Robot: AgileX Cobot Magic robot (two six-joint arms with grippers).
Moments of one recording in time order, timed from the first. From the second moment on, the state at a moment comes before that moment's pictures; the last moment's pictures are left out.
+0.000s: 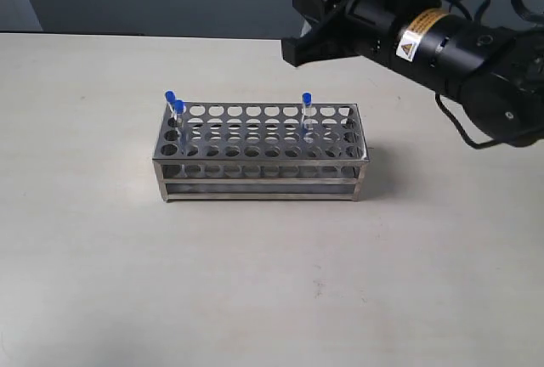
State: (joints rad) left arm 0.08 0.00 0.00 0.34 0.24 -0.35; right arm 0.50 1.57 -0.84 -0.27 -0.56 0.17
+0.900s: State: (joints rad) left arm 0.08 0.00 0.00 0.34 0.24 -0.35; right arm 0.75 1.97 -1.18 -0.50 -0.53 0.36
